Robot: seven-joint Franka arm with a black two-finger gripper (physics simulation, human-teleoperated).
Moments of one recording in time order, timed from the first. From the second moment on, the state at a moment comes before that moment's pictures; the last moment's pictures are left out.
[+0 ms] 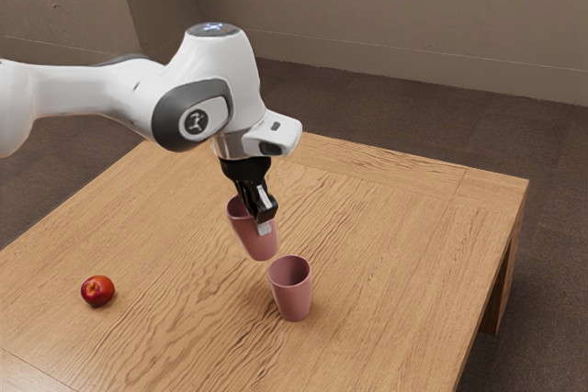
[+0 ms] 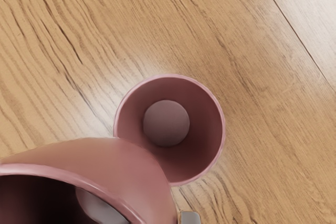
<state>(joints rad) -0.37 -0.03 0.04 -2.05 -0.04 2.05 0.28</state>
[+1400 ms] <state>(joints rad) -0.37 0.04 0.00 -2.04 -0.05 2.14 0.24</state>
